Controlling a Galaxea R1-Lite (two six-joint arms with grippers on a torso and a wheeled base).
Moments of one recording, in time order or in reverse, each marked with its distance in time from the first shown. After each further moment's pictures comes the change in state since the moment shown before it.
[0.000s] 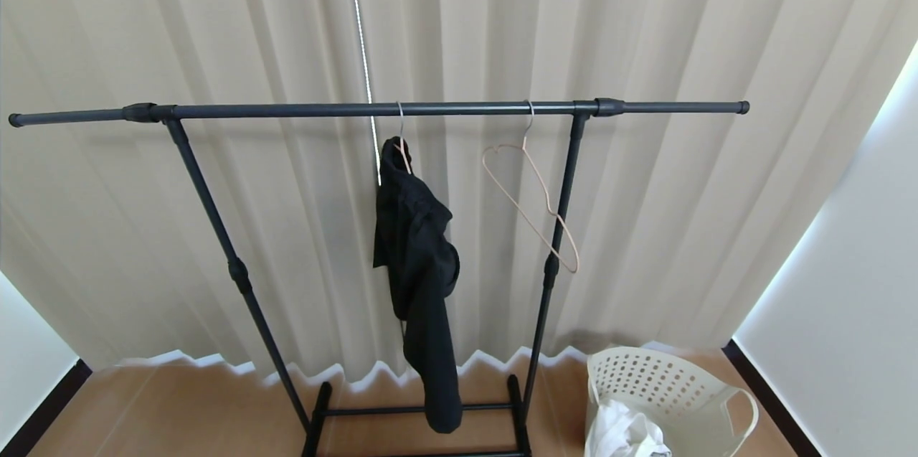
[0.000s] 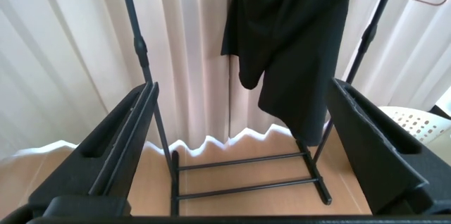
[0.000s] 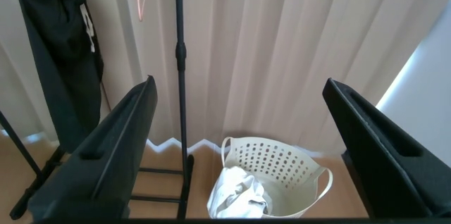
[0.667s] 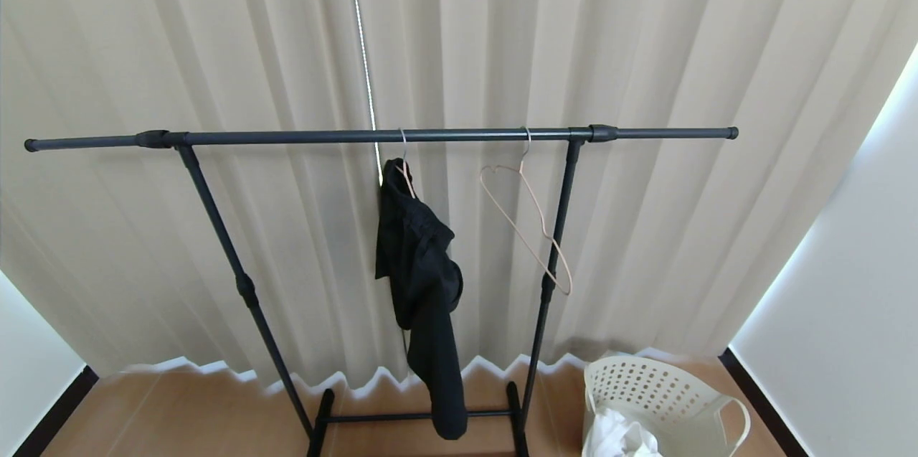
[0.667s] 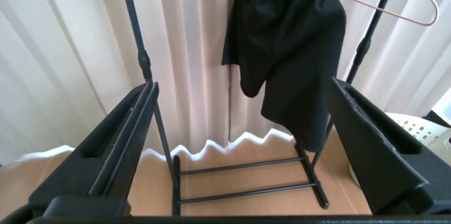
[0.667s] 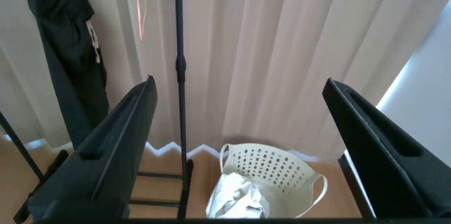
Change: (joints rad) left arm 0.000 0.000 0.000 0.000 0.000 0.001; right arm 0.000 0.000 0.000 0.001 0.000 -0.003
